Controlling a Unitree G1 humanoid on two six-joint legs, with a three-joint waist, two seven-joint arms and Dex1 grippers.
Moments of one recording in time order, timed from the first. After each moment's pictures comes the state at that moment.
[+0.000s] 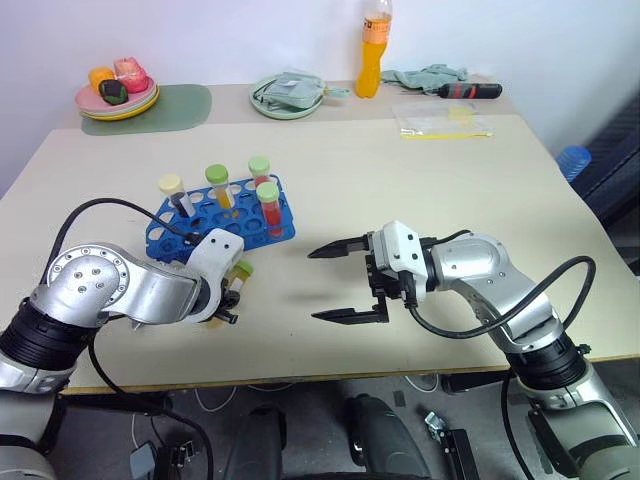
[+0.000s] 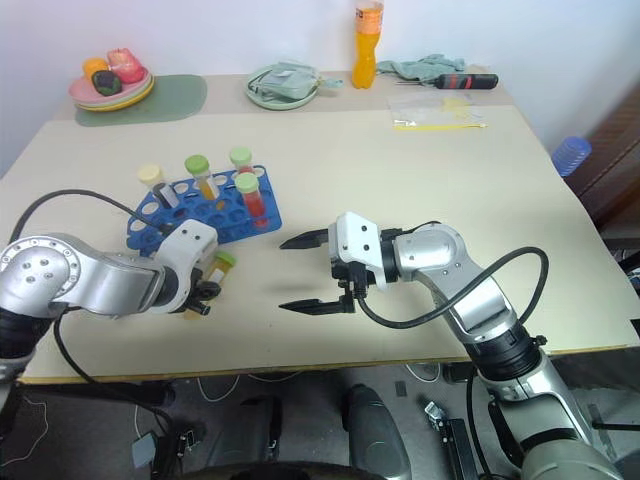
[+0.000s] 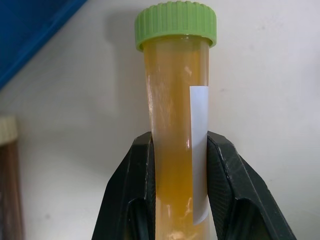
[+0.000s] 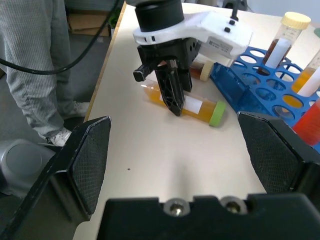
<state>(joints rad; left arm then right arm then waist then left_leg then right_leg) -0.61 1.00 -0.31 -0.28 -1.93 1.31 0.95 -0.52 -0.57 0.29 -0.31 0.34 0.39 1.12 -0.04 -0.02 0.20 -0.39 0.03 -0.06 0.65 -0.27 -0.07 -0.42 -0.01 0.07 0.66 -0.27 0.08</state>
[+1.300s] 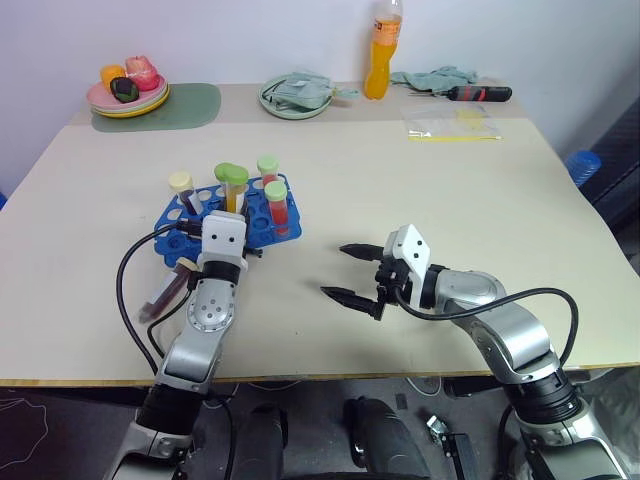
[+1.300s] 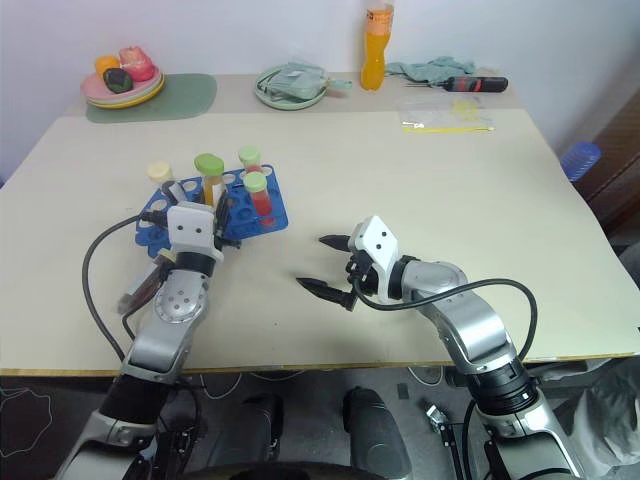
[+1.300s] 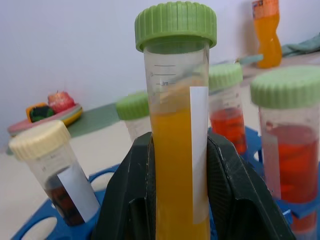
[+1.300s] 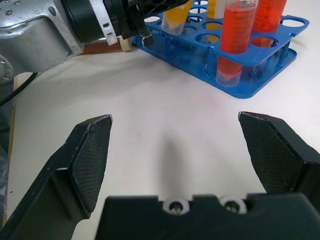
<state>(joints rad) -0.25 0.28 -0.13 -0.05 0.01 -0.04 0.18 -0.33 -0.50 0.21 -0.31 0.37 0.54 0.78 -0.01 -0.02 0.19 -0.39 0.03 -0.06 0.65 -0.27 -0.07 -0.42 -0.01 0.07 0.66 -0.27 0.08</state>
